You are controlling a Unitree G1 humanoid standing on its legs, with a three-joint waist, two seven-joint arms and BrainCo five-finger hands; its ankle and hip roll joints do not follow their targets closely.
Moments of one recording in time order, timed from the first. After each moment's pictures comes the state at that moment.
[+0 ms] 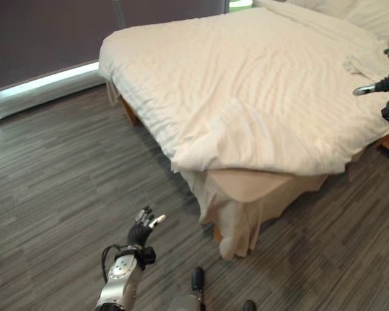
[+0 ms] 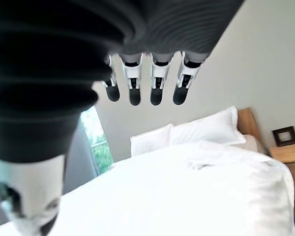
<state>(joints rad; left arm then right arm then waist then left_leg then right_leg) 0.01 0.38 -0.09 0.53 -0.55 -0.18 0.02 -1.28 -0.87 0.61 1.17 -0.12 0.02 -0.08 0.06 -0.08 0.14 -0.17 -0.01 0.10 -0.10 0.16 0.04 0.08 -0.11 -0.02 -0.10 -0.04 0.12</state>
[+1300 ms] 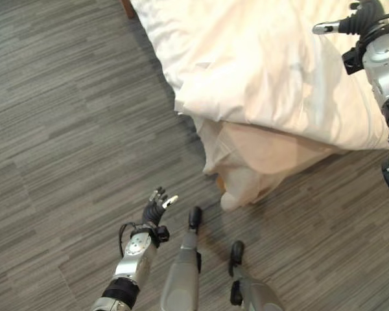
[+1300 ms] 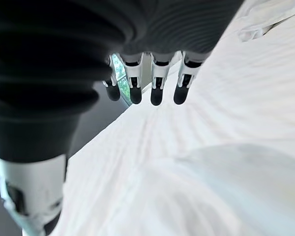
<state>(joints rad) -0.13 0.36 -0.21 0.57 -0.63 -0.19 0.07 -1.60 -0.64 0.75 1.29 0.31 0.01 -0.08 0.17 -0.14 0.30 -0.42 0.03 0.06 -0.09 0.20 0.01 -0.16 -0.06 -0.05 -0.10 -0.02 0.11</state>
